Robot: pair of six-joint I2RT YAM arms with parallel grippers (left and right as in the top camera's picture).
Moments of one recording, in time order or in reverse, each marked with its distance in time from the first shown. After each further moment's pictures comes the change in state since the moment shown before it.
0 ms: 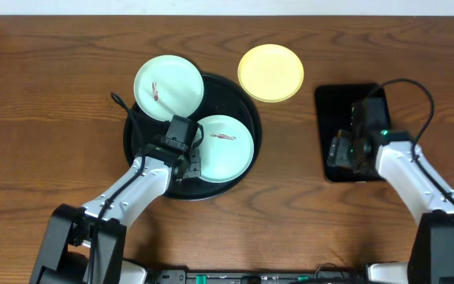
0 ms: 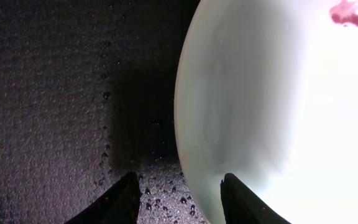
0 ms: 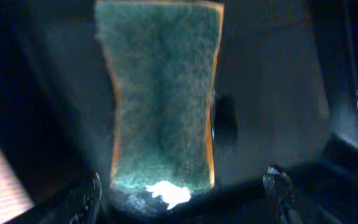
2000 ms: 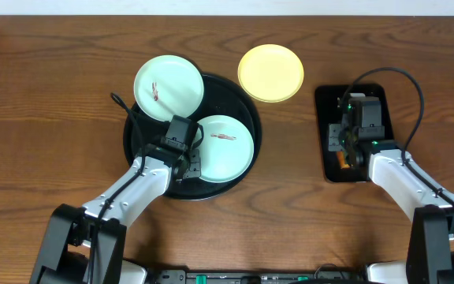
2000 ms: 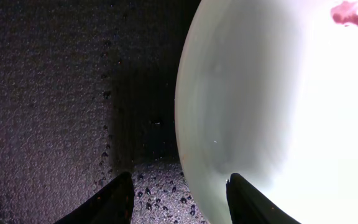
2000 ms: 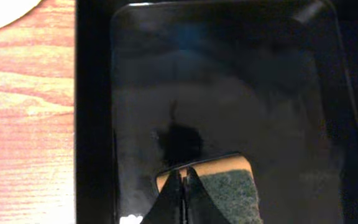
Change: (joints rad) left arm 0.000 0.000 0.000 0.000 0.000 -0.002; right arm 0.029 0.019 -0.075 0.463 -0.037 -0.238
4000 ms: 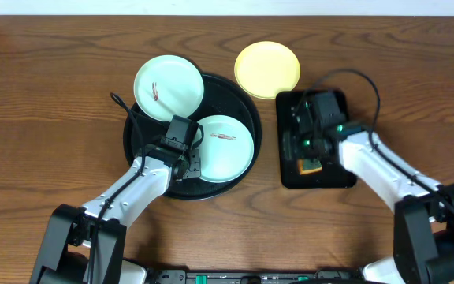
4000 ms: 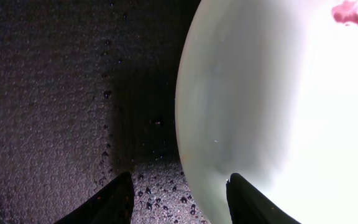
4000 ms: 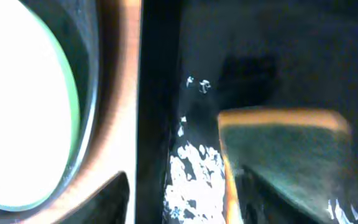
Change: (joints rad) left arm 0.000 0.000 0.000 -0.002 0.000 0.000; right arm 0.220 0.093 0.253 -0.419 -0.294 0.181
